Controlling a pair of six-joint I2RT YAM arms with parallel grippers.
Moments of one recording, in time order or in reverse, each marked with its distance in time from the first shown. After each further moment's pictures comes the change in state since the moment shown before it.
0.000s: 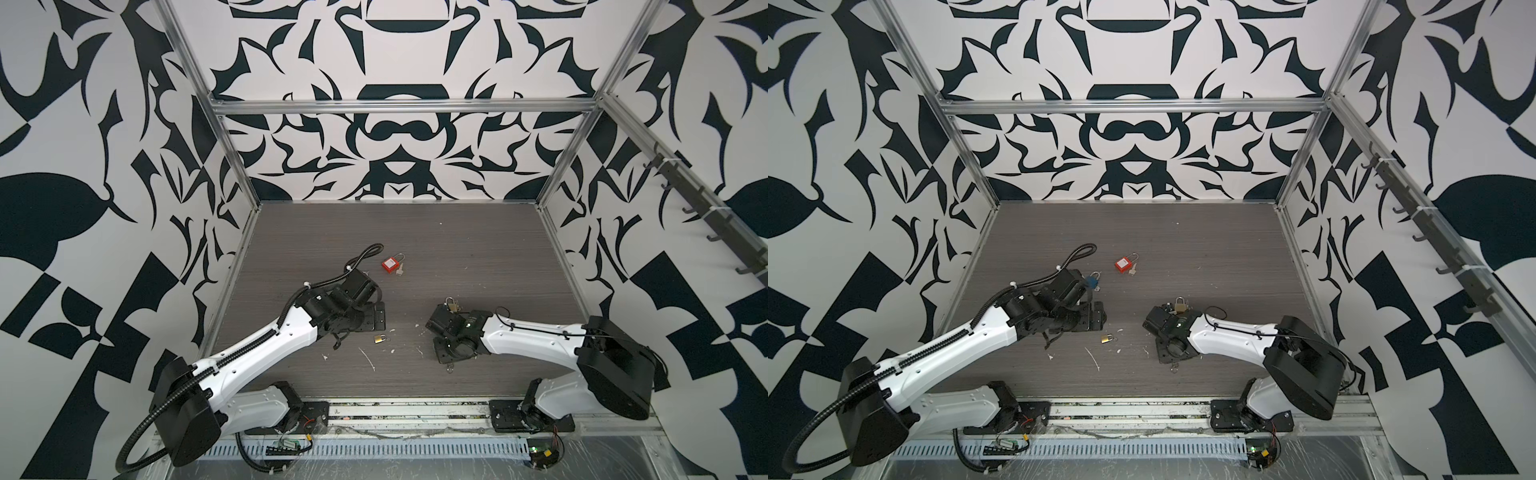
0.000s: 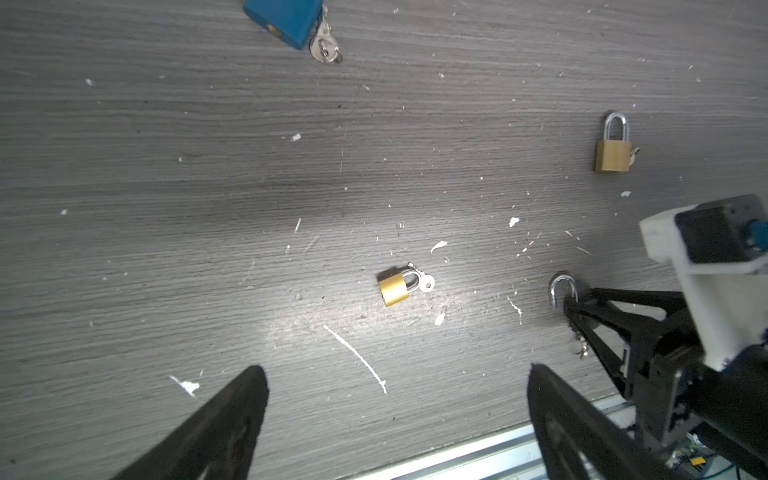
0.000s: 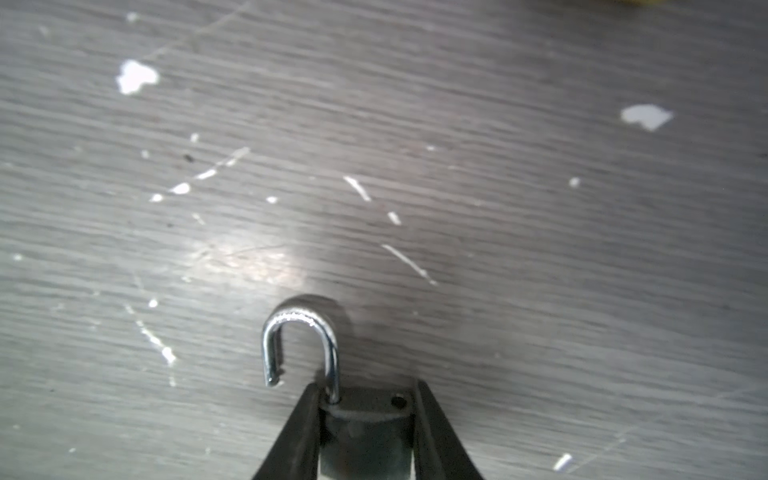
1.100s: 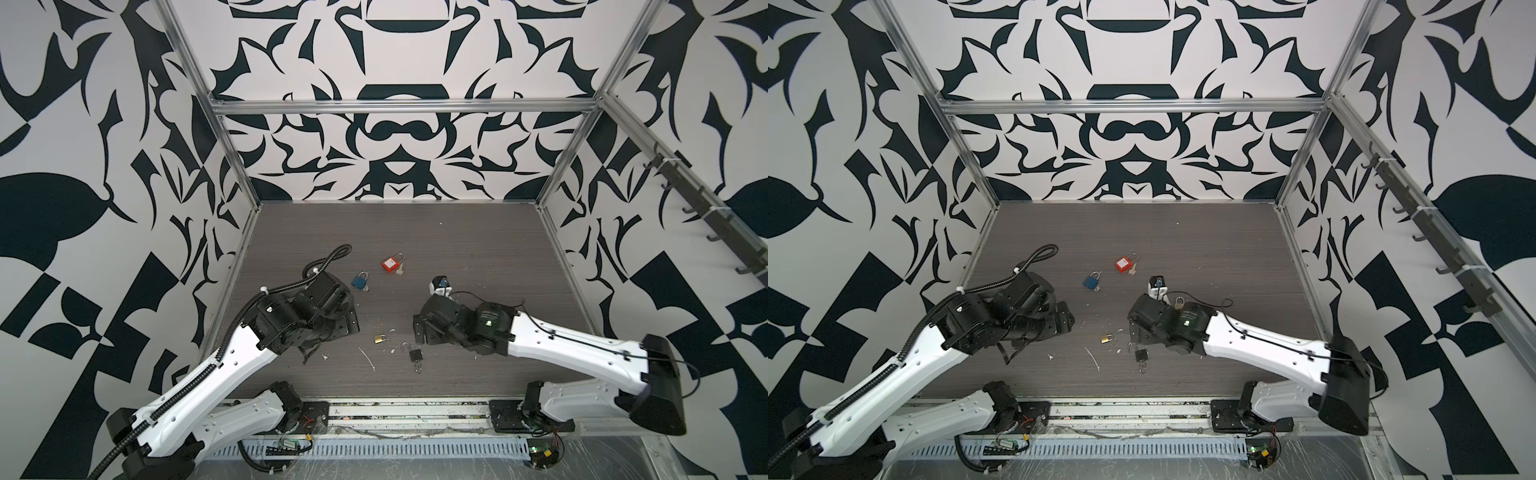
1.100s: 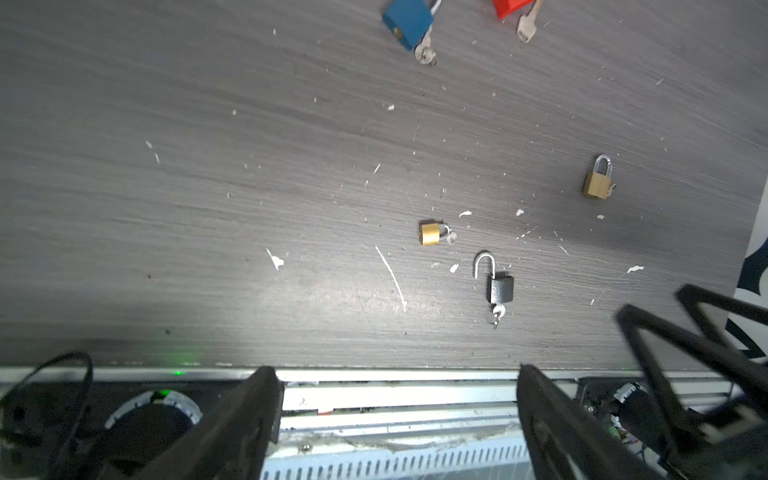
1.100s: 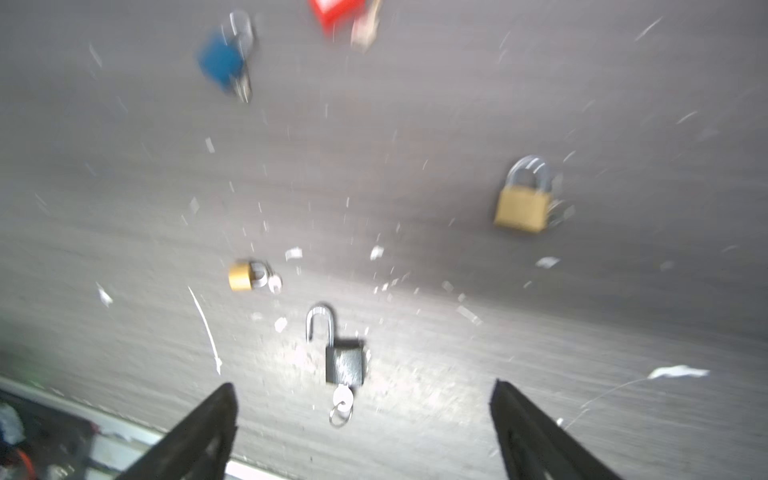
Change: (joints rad) left arm -0.011 -0.197 0.154 -0.412 -0.029 -0.260; right arm 0.124 -0.251 0.281 -0.167 0.284 0.102
